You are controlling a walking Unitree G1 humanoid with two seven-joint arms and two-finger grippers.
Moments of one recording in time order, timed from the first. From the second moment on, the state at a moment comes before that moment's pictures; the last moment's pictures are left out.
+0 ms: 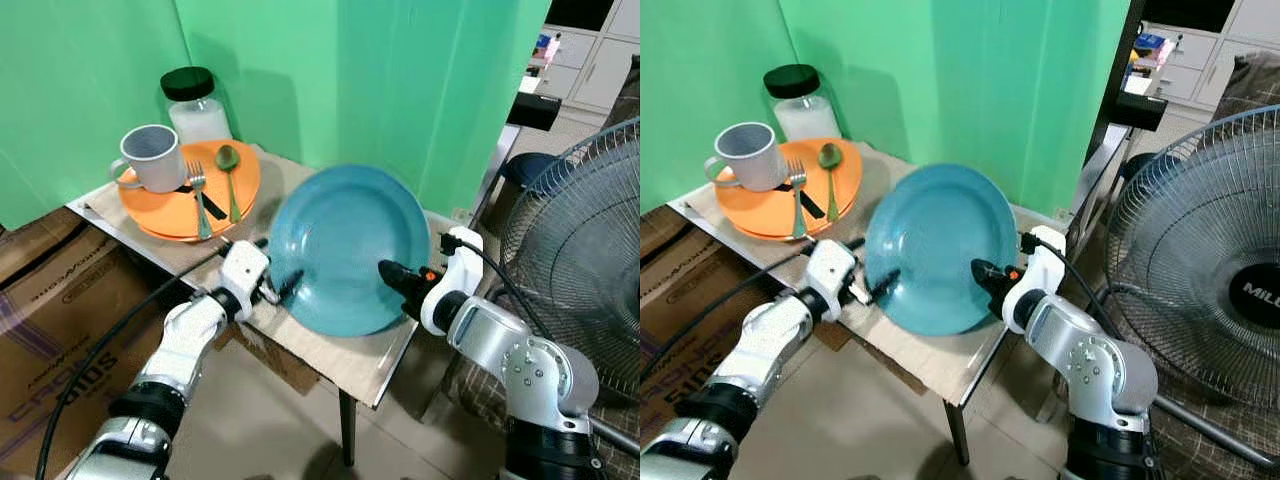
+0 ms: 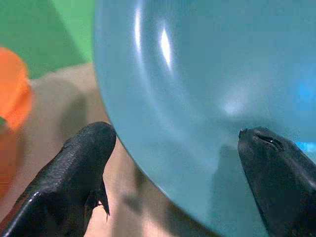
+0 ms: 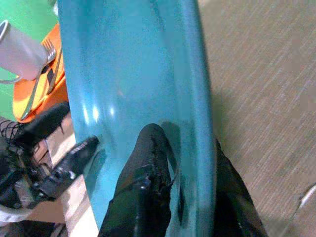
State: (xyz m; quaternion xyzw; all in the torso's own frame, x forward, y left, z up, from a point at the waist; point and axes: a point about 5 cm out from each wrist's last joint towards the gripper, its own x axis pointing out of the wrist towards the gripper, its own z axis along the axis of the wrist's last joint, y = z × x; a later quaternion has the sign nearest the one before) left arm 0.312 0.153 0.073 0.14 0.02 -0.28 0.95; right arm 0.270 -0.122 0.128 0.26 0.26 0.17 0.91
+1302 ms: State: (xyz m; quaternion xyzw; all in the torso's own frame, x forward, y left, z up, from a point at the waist) left arm 0.229 0.145 0.170 0.07 -0.07 -0.08 0.99; right arm 0.223 -0.145 0.212 0.06 -0.03 0.14 0.99
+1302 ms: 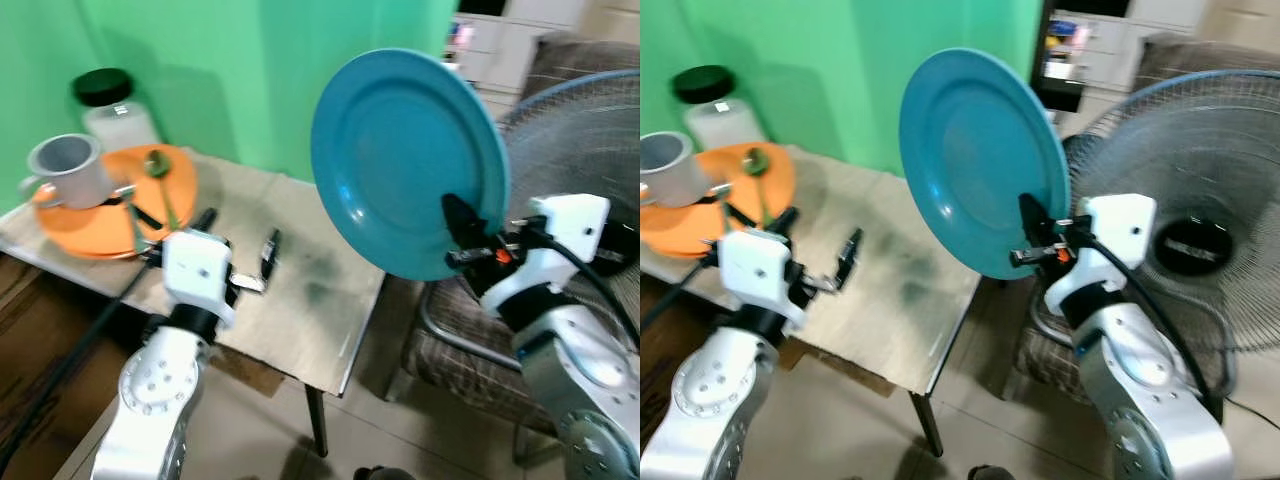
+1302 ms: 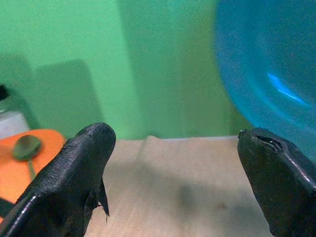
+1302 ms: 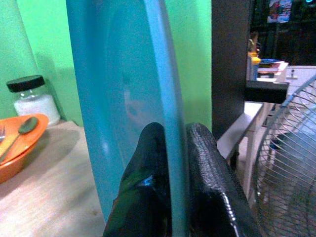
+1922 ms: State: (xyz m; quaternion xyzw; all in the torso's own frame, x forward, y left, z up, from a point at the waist) left arm 0.231 0.144 0.172 0.06 -0.05 -0.07 0.99; right arm 0.229 -0.140 0.204 0.05 -0.02 0.15 0.99
